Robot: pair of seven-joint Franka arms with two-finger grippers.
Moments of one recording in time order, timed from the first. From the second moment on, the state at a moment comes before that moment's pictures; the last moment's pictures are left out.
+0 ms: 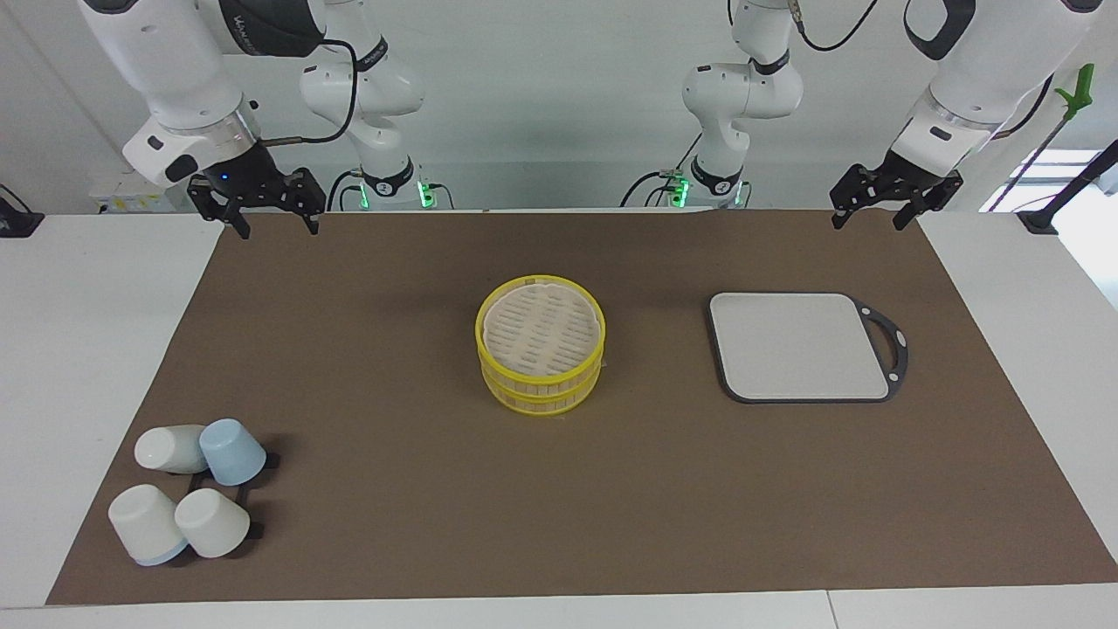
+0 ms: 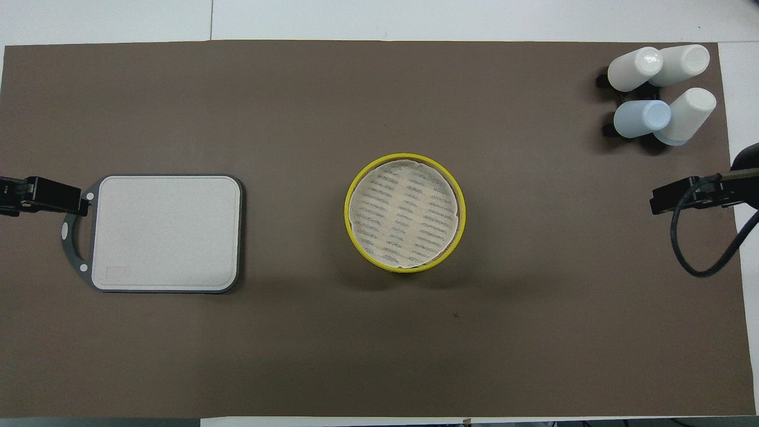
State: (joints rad) left arm -0.15 -0.06 0.13 -1.64 -0.02 1.52 0.06; right arm 0.03 -0.06 -0.02 -1.67 -0.01 1.53 -0.06
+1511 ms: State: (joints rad) left arm -0.15 -0.06 0.13 -1.64 -0.02 1.53 0.06; right arm 0.70 0.49 0.01 -1.43 0.03 1.97 0.67
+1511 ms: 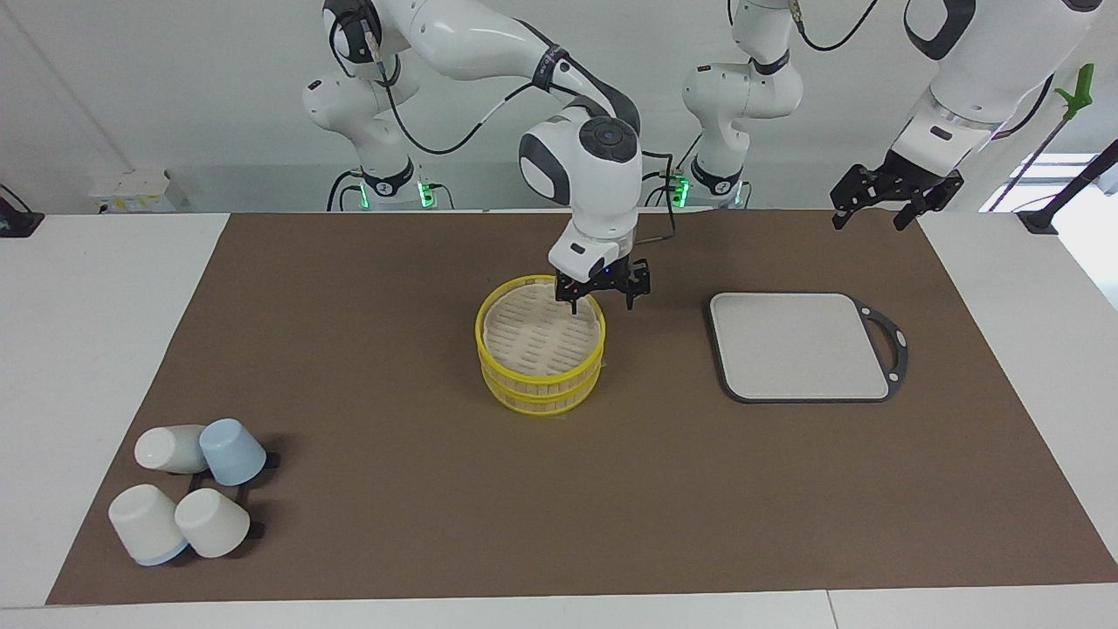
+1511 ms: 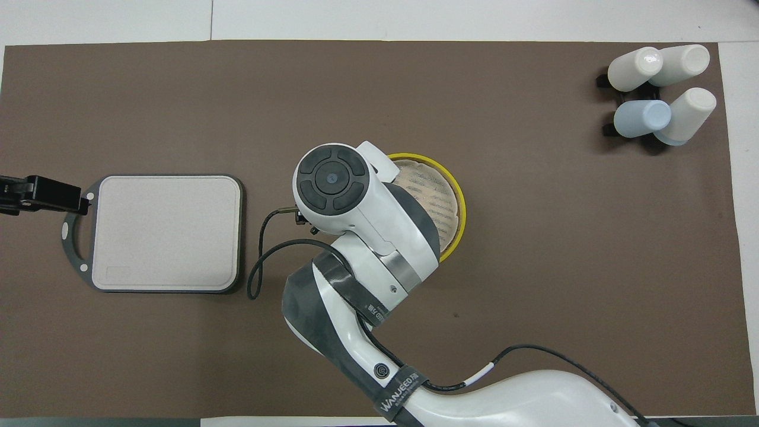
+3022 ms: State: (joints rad) left arm -0.15 -0.06 0.12 -1.64 -0.02 1.53 0.06; right arm 0.55 0.40 -0.02 -1.38 0.03 1.66 0.43
